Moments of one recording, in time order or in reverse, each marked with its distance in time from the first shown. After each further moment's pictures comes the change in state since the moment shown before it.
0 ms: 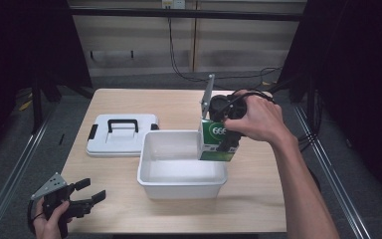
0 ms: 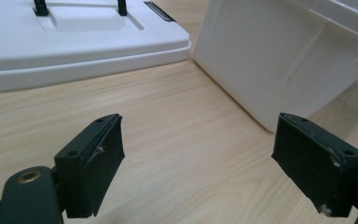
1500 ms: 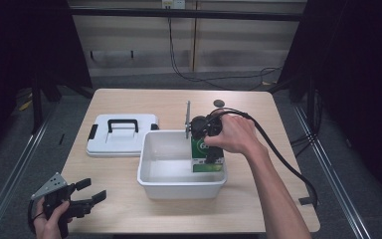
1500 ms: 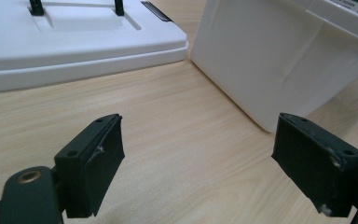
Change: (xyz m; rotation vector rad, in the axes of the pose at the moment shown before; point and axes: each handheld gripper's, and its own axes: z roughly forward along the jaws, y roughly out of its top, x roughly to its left) left arm 0.000 0.000 0.001 0.001 -0.009 -0.003; right arm -0.018 0.021 0.087 0.112 0.041 -0.025
